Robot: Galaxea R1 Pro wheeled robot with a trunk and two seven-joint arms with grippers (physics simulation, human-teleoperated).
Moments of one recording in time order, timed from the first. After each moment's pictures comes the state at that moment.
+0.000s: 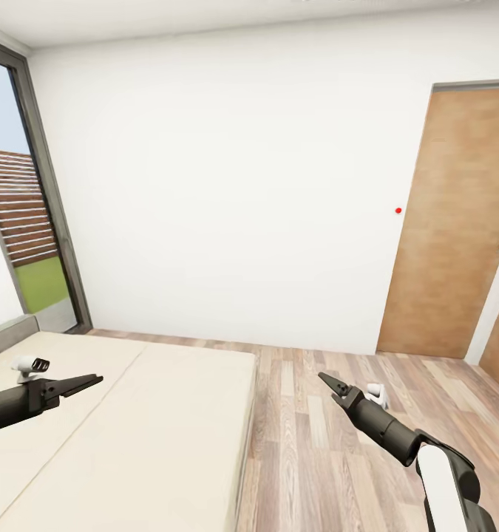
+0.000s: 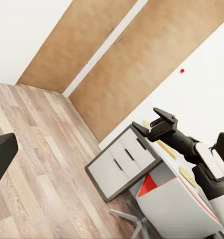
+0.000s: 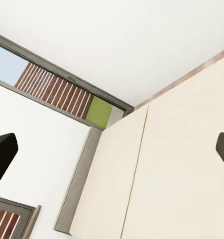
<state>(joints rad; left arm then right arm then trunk) -0.35 0.44 0.45 -1.33 0.19 1.02 -1.57 -0.20 0.11 -0.38 -1.55 -0.69 0.91 0.38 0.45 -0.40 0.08</state>
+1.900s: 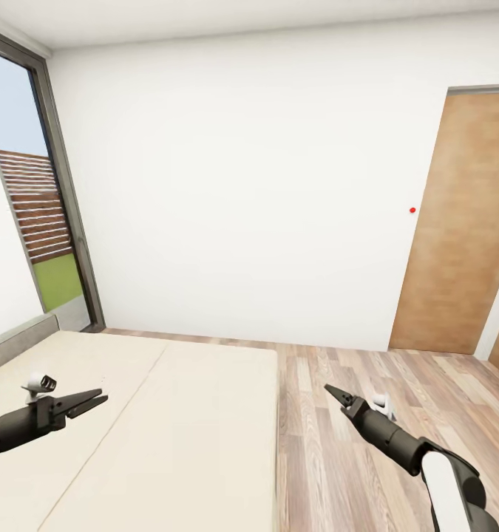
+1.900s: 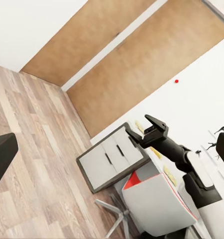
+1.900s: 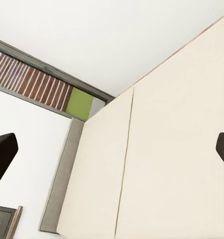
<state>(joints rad) -0.30 0.39 0.48 -1.24 0.16 1.02 -1.57 -0.19 0.07 -0.39 -1.49 -0.67 0.90 0.34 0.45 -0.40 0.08</state>
